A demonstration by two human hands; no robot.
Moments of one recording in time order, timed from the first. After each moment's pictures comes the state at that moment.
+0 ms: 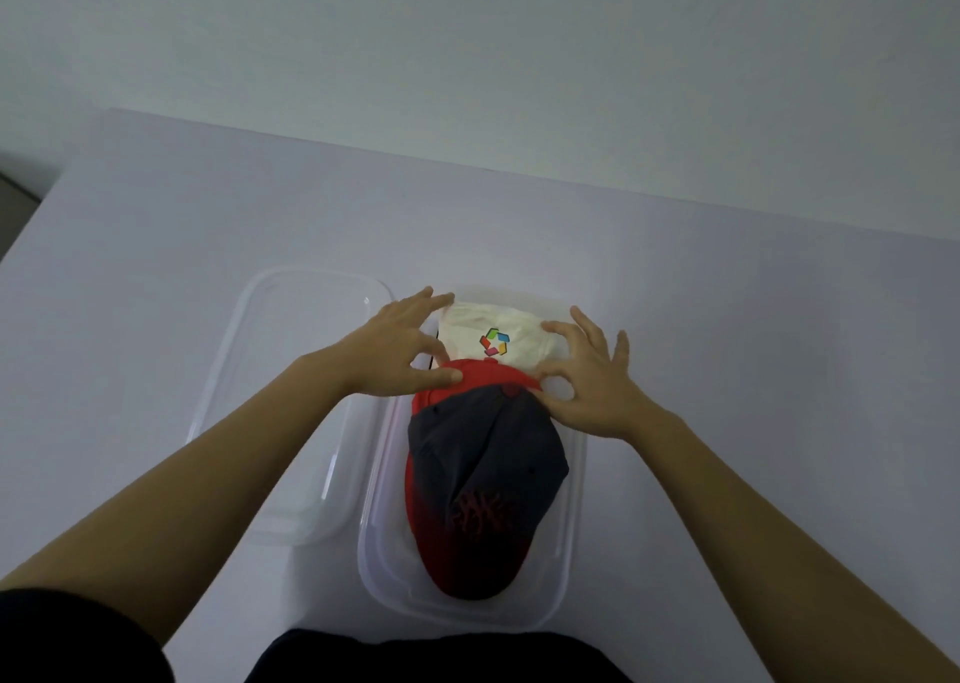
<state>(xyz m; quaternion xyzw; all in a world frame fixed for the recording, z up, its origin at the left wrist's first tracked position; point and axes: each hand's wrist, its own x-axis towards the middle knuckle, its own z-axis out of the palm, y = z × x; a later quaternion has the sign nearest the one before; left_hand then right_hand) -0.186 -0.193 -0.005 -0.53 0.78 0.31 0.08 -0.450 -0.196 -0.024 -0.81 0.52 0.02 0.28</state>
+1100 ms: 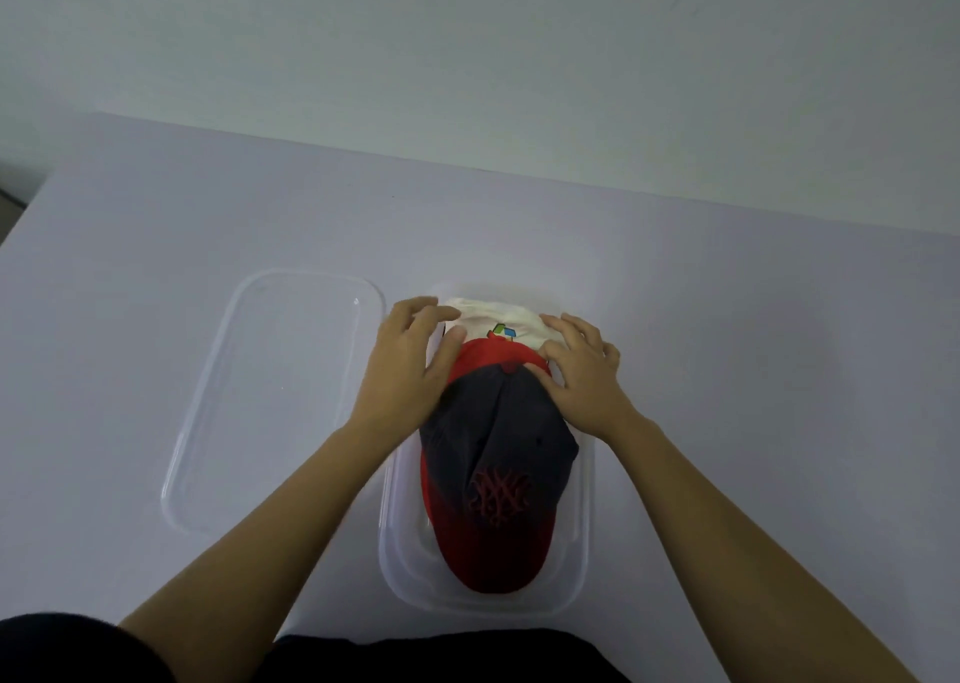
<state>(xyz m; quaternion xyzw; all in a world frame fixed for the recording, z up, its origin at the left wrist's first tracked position) -0.239 -0.154 0.000 -0.67 0.61 0.27 -0.31 -0.452 -0.196 -0.048 -0.78 0.57 -0.06 0.25</state>
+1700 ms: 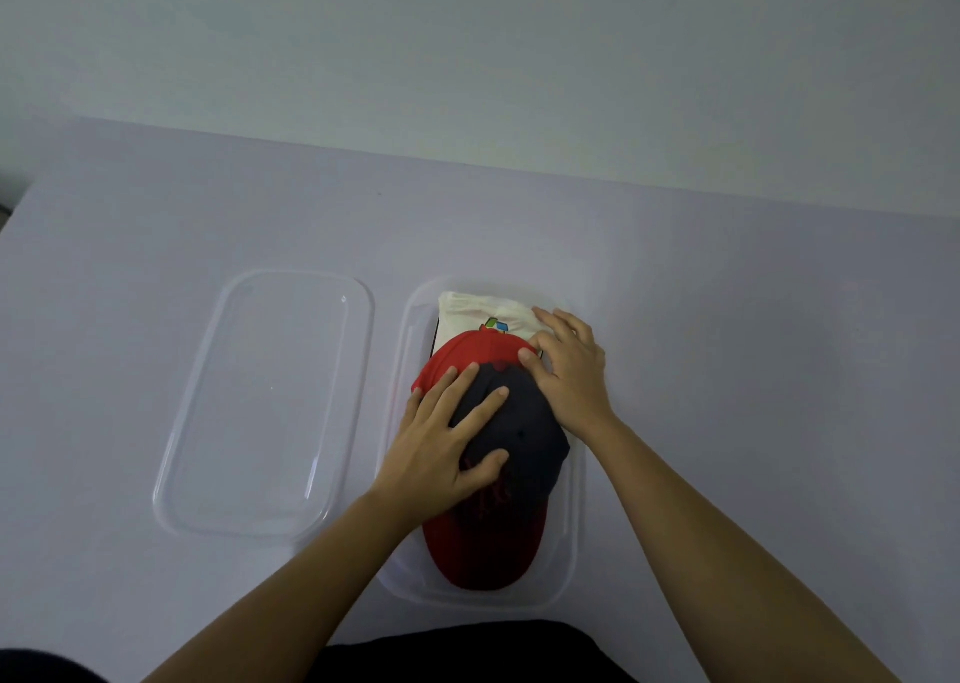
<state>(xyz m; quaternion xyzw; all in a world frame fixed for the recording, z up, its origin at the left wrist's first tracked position) -0.269 -0.092 -0.055 -0.57 0.78 0.22 -0.13 -0.448 -0.188 -0.058 -0.74 0.60 -0.15 0.26</state>
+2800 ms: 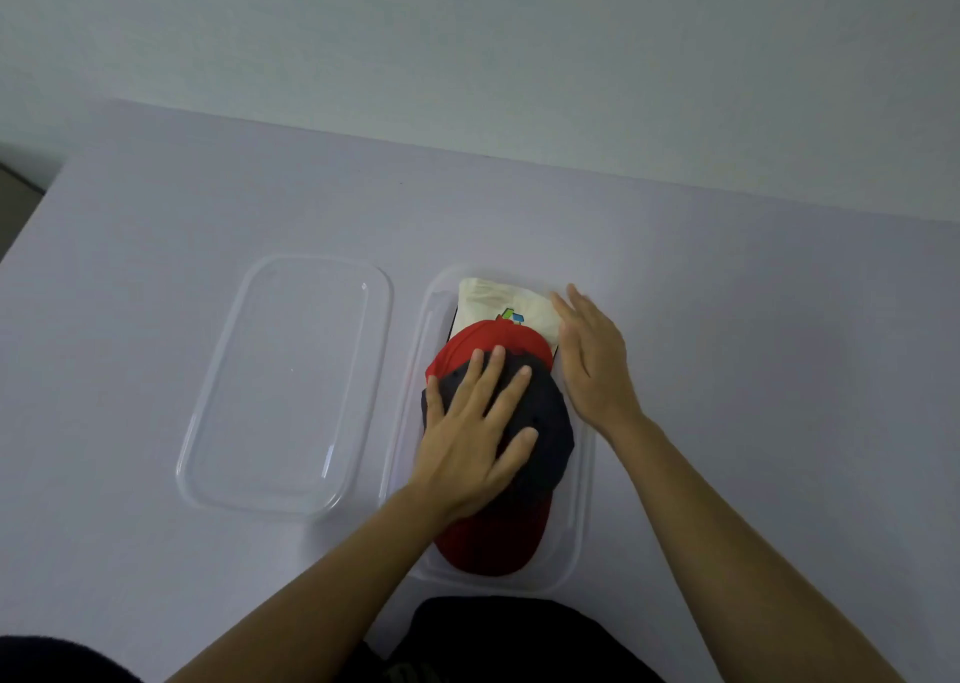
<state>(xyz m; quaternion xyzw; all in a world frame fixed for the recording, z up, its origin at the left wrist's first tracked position) -0.294 -0.086 -0.032 -0.61 0.73 0.24 -0.16 -0.451 -0.181 -0.041 -0.72 0.59 -0.20 0.30</state>
